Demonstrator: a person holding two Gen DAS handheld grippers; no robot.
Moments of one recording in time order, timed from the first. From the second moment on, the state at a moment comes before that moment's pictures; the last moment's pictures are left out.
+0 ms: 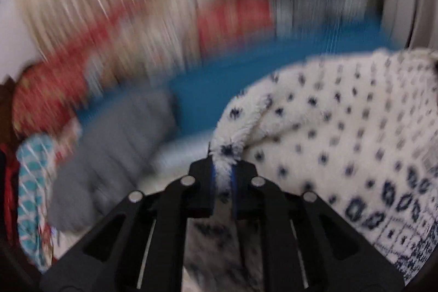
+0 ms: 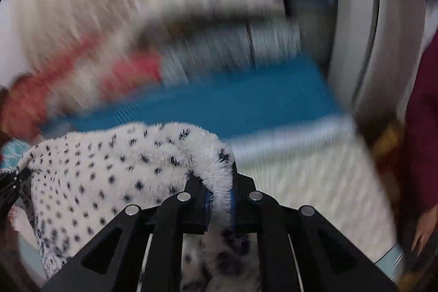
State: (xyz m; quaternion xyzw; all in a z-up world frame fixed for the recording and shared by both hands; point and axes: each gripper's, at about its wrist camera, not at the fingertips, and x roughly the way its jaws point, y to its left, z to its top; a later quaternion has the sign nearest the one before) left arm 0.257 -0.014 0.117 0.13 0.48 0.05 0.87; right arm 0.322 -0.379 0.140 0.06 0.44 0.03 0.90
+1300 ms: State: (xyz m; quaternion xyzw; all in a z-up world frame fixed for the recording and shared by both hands) left arm 0.352 -0.093 0.047 0.19 0.56 -0.11 0.80; right arm 0.418 -0.267 0.068 -0.03 0.53 0.17 0.83
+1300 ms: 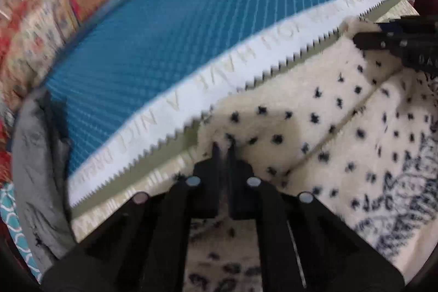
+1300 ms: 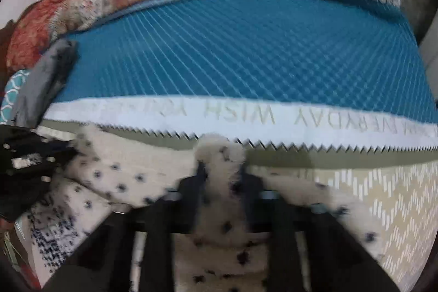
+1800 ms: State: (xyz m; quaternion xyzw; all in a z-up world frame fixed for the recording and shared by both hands) left arm 0.415 -0.058 0.041 0.11 0.53 0.07 0.84; right arm 0.473 -0.242 0.061 0.05 0.52 0.13 0.84
